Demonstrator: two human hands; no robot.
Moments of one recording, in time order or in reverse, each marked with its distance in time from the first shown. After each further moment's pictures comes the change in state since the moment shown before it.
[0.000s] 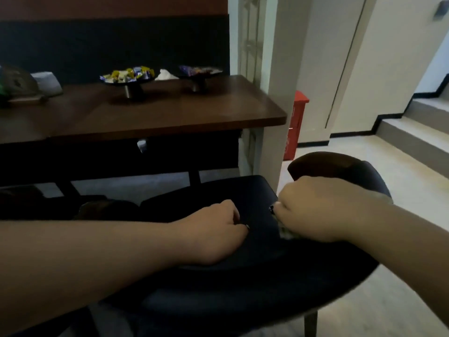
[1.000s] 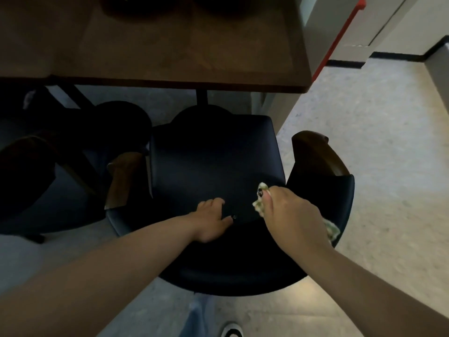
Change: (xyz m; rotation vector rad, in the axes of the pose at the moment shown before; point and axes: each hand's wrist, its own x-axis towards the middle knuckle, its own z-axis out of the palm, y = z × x) left_hand 0.002 -0.017 0.019 -0.216 -0.482 -0.317; right_hand -0.013 -0.001 -0.009 0.282 0.221 0.059
